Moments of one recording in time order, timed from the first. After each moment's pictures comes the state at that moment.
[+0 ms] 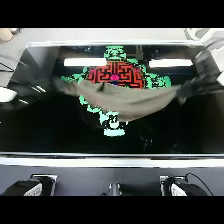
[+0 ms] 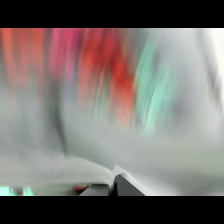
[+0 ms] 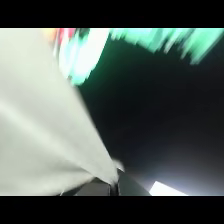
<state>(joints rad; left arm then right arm) -0.04 -1.02 1.15 0.58 -0.72 -1.15 -0.09 -1.13 1.45 -1.44 1.18 1.04</state>
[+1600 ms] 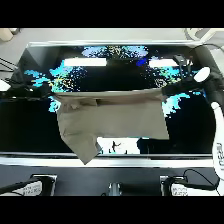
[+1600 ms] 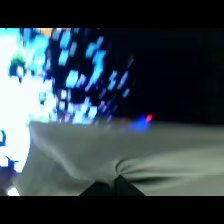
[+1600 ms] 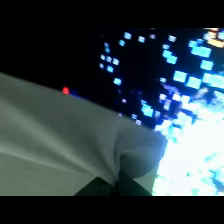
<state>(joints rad) 0.14 -1.36 1.21 1.01 -1.02 -1.39 -0.09 -1.50 1.40 -1.21 1.05 1.09</state>
